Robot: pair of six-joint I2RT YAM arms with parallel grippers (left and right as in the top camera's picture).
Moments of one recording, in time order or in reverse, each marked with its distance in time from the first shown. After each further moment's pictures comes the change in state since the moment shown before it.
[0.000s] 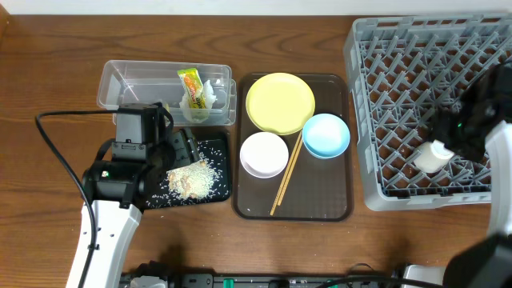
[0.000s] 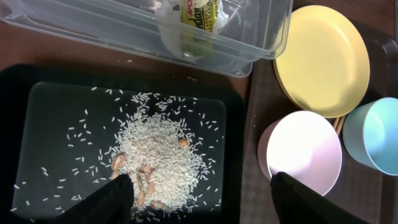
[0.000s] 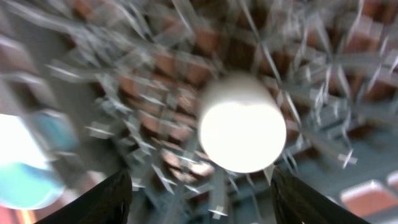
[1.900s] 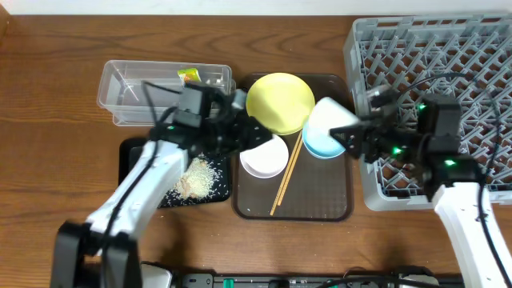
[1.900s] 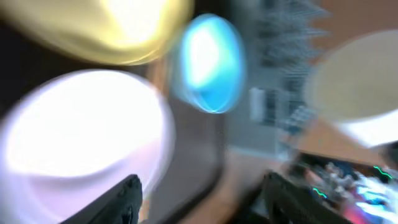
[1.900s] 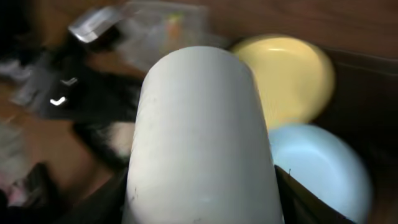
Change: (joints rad) left arm -0.165 0.405 -0.015 0.401 0.670 -0.155; right arm 0.326 -0.311 -0.436 0.598 -0.692 -0.195
